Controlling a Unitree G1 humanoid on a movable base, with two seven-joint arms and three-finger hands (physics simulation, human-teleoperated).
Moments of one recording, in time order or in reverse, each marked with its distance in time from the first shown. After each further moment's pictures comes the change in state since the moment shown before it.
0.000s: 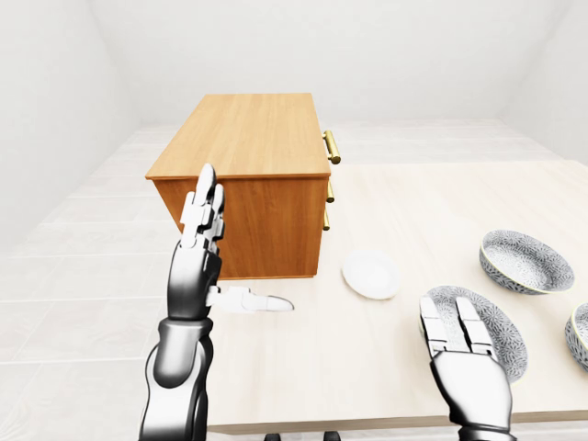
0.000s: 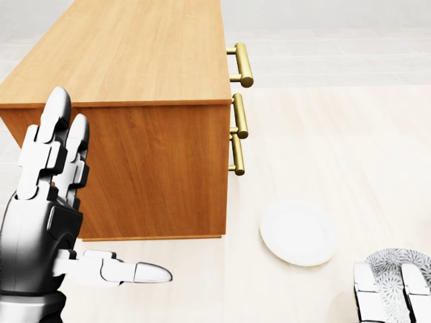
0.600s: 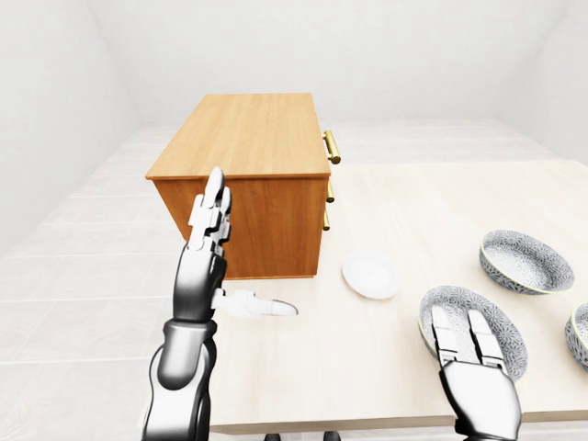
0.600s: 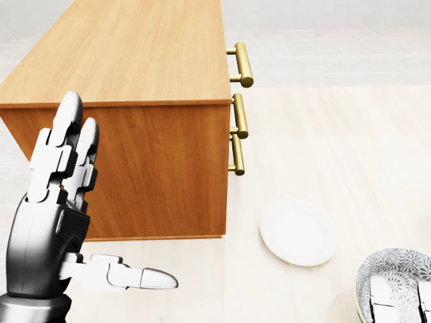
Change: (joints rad) left arm 0.012 -0.001 -0.023 -0.001 0.013 0.000 -0.015; right arm -0.009 0.014 -0.065 0.112 0.040 0.000 -0.071
